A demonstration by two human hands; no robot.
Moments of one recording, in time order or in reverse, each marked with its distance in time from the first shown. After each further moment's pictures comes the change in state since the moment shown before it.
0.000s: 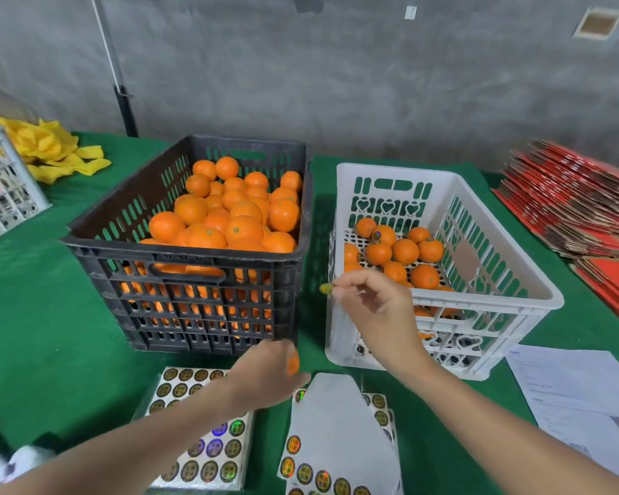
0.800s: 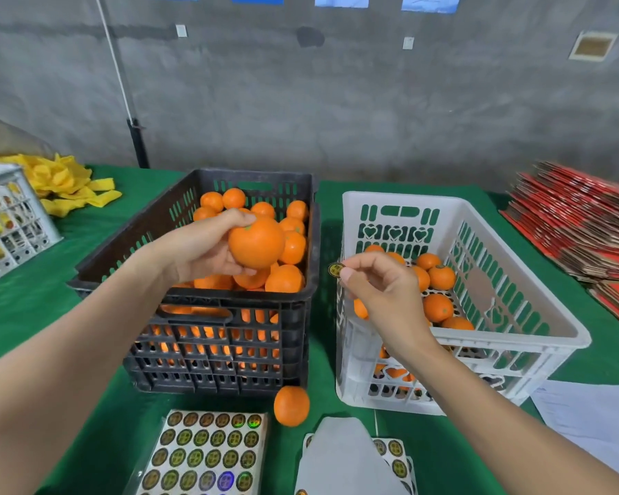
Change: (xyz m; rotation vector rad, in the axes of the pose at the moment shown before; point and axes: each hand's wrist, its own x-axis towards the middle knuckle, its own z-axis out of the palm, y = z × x) left_hand 0.055 -0.021 -0.204 -1.124 0.018 -0.139; right_hand 0.057 -0.025 0.003 0.066 0.070 0.039
